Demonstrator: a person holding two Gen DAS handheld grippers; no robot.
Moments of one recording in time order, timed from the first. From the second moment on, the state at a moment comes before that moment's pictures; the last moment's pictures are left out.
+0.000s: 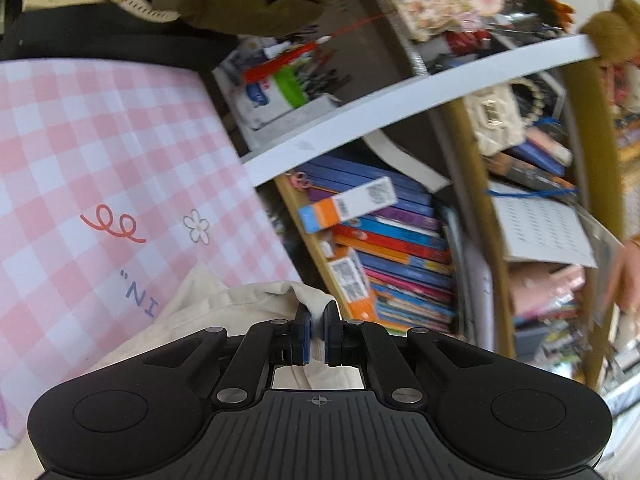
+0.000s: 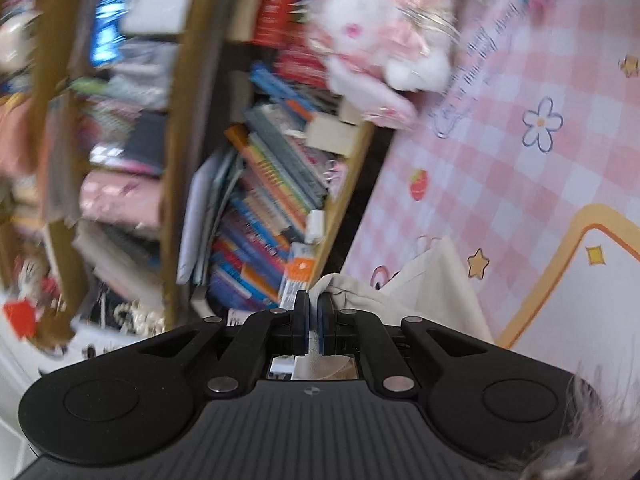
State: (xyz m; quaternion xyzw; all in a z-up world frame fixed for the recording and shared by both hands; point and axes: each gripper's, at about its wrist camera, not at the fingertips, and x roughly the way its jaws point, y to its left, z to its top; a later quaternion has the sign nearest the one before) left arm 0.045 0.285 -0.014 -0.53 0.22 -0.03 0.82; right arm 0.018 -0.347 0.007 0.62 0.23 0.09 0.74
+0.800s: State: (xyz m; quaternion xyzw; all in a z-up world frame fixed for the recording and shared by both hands) left arm 0.089 0.217 0.002 -0.30 0.34 0.07 0.89; right arm 0.104 -0.345 -0.010 0.44 0.34 0.03 0.84
